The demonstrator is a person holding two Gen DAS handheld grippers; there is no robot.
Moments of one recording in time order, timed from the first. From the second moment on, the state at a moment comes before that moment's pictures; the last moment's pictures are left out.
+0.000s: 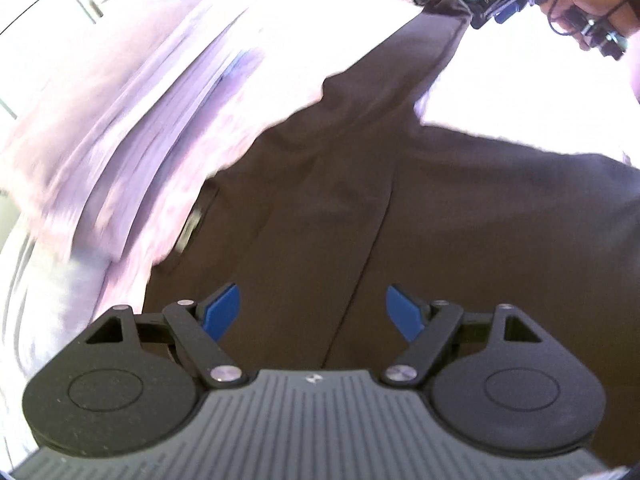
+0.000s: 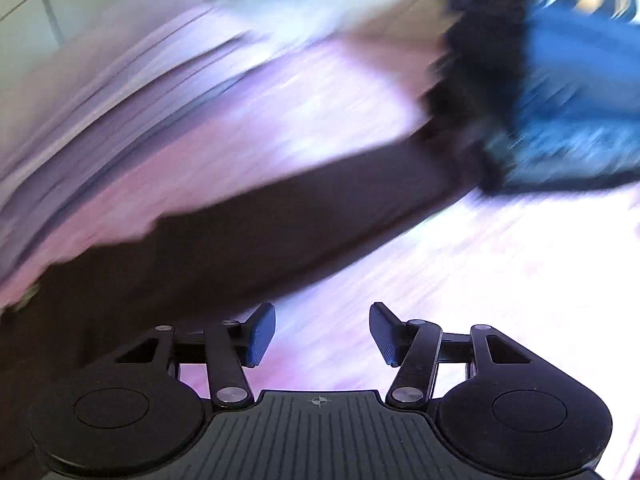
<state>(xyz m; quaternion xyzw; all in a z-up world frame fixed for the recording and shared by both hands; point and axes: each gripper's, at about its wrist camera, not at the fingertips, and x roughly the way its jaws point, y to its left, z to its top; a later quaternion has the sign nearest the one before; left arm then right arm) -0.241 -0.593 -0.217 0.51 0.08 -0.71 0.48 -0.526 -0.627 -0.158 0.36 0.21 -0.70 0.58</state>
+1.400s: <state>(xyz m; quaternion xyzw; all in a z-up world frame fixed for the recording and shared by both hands) -0.158 -0.462 -0.204 0.50 0.17 -0.61 0.59 -0.176 -0.561 -0.052 0.03 0.18 -0.39 0.90</state>
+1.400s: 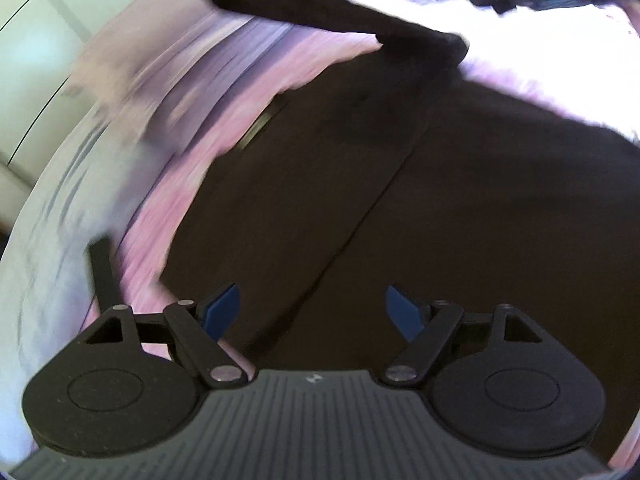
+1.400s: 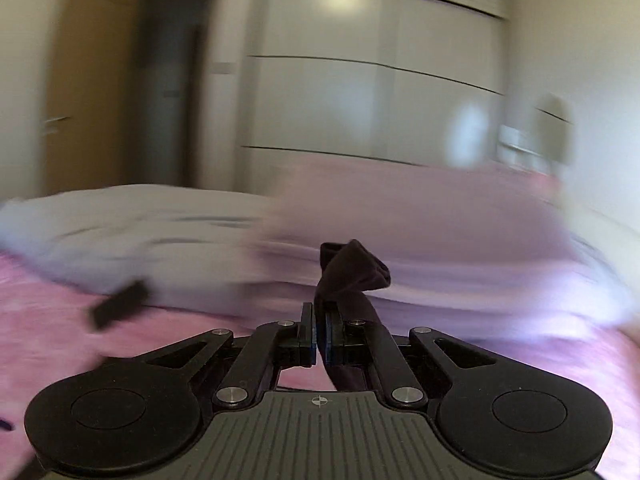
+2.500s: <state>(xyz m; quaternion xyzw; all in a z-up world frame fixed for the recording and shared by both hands) -0.075 -0.561 -0.313 0.50 0.31 -0.57 0.57 -0.380 -0.661 -0.210 0.30 0.40 -0.45 0.74</state>
